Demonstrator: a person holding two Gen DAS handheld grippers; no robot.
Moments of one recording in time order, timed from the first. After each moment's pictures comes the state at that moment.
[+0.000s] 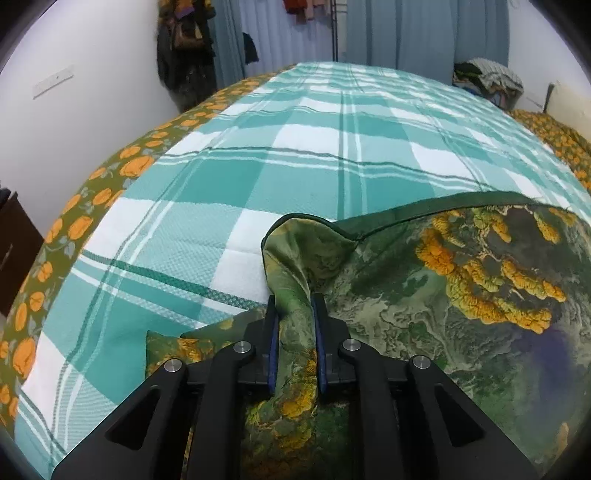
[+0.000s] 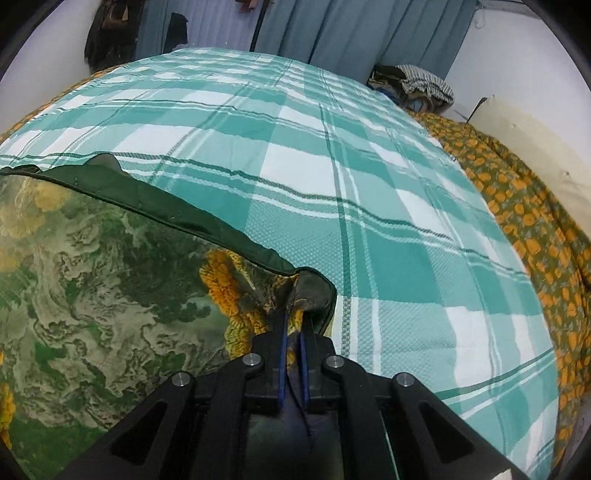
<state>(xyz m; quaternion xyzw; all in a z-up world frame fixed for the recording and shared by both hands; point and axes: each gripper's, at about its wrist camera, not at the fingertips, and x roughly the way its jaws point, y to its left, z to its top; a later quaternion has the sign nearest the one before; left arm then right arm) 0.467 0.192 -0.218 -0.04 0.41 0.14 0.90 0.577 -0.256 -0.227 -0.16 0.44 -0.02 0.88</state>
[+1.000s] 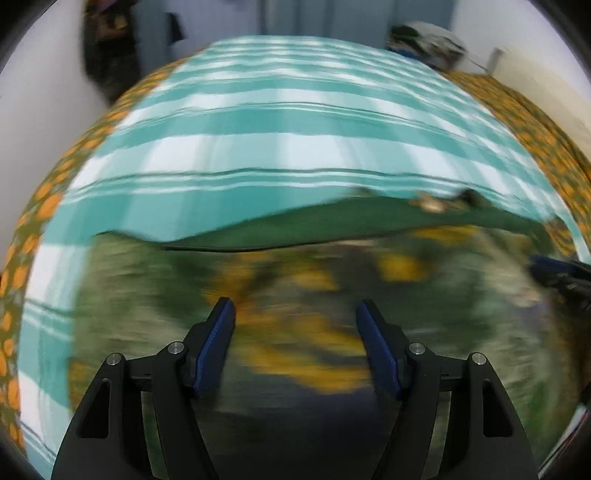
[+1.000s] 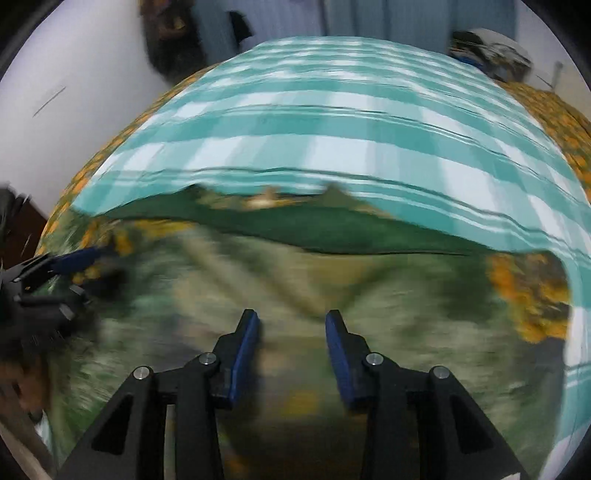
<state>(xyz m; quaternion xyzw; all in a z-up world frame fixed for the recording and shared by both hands) 0.501 0.127 -0.178 -0.05 0.48 0.02 0.88 0.566 -0.183 -0.186 -0.03 0.50 0.14 0.85</state>
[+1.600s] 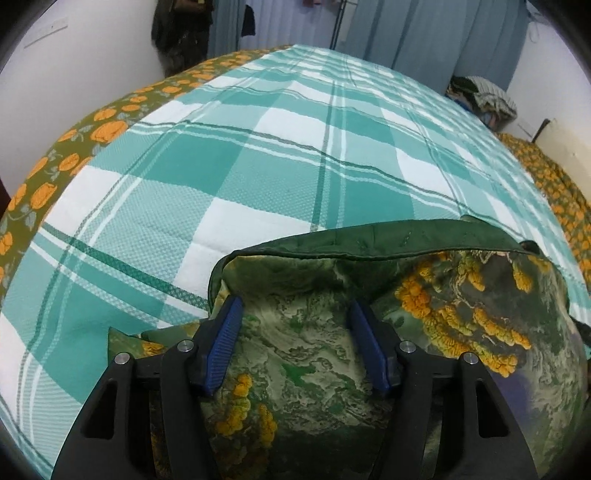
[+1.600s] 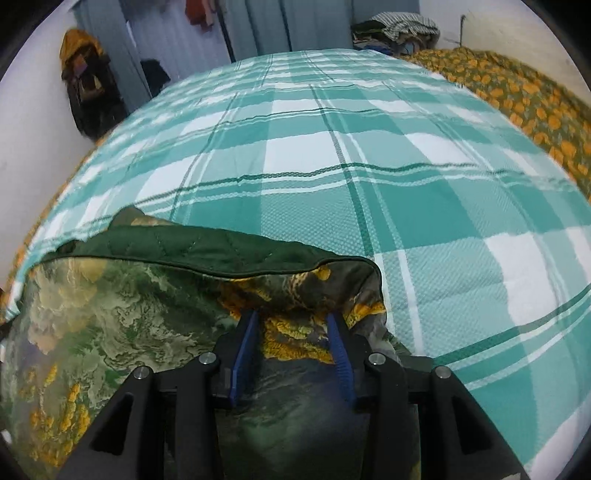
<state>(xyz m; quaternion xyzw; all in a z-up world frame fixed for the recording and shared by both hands) 0.480 0.211 -0.218 -0.14 0.43 0.09 0.89 0.573 -0.294 -0.230 0.07 0.47 0.05 0.88</state>
